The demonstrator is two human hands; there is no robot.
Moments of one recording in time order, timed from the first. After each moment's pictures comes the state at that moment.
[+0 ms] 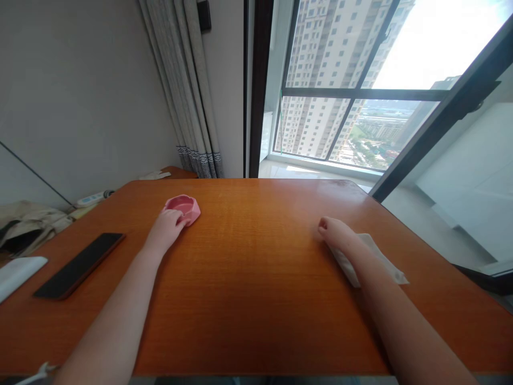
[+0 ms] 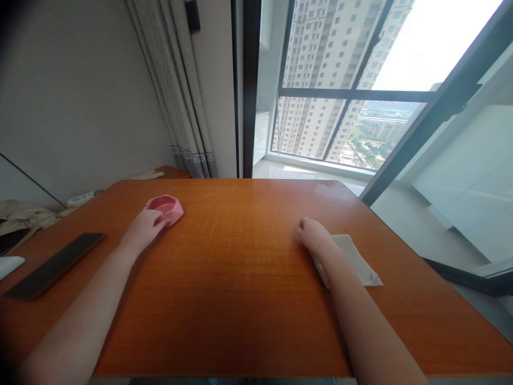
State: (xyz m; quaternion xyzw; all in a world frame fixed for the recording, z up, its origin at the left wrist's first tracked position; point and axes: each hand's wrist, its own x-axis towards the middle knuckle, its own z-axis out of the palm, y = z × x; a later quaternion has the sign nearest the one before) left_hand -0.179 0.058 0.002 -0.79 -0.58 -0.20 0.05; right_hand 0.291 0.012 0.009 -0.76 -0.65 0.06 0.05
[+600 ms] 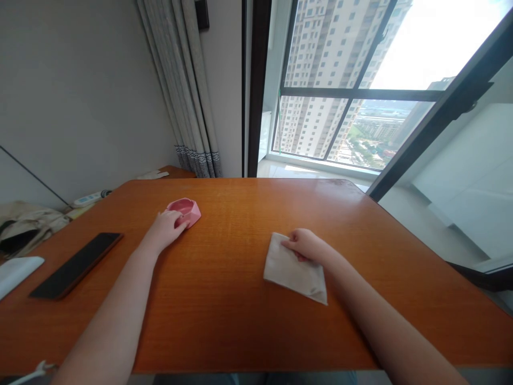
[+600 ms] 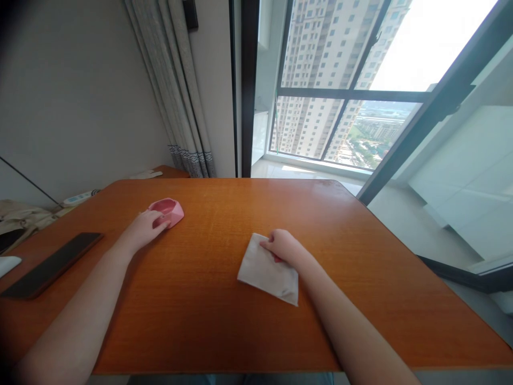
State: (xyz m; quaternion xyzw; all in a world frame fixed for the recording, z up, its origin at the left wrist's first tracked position) left_hand -0.179 0.056 0.005 -0.78 -0.60 -0.17 0.03; right_hand 0.224 -0.008 -0.007 -0.68 -0.61 0.38 0.16
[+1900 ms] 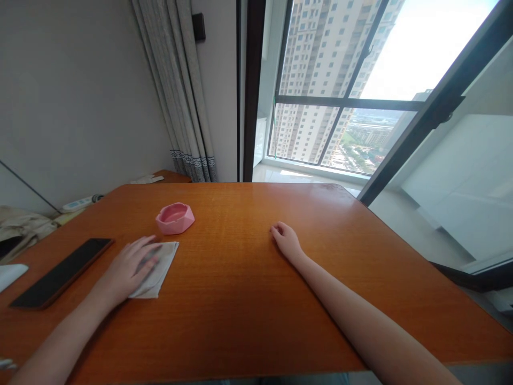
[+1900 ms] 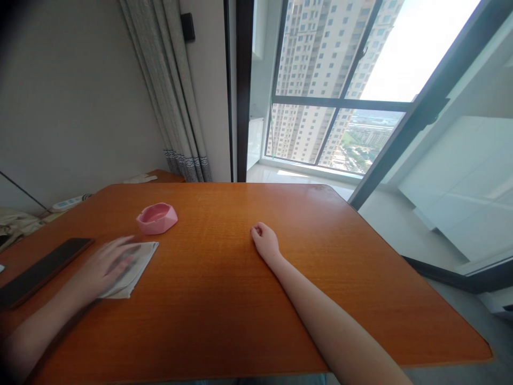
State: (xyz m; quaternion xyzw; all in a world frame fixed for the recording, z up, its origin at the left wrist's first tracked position) left_hand -0.225 -0.025 -0.024 -0.80 -0.58 -0.17 0.01; right_hand 0.203 0.025 -0.047 -0.63 -0.63 0.21 0.41
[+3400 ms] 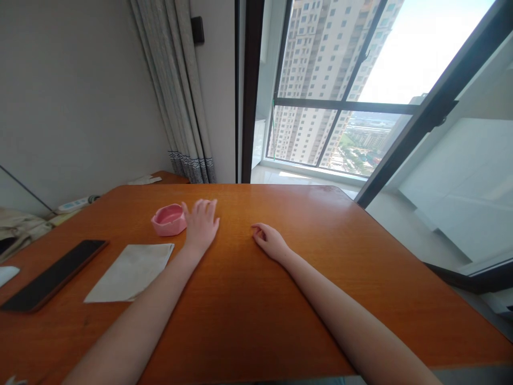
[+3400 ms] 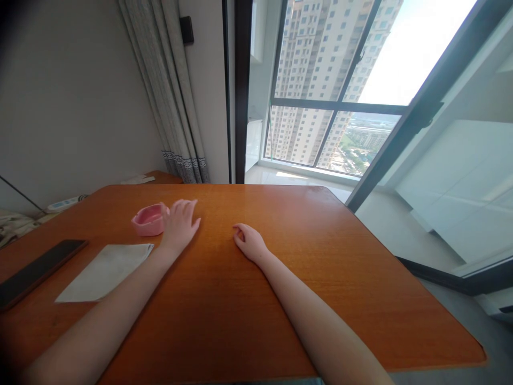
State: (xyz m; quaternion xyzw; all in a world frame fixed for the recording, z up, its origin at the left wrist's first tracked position) left_hand -0.043 0.049 0.000 -0.75 -0.58 -0.26 0.16; right_hand 0.186 0.031 -0.044 -0.52 -0.76 0.20 0.34
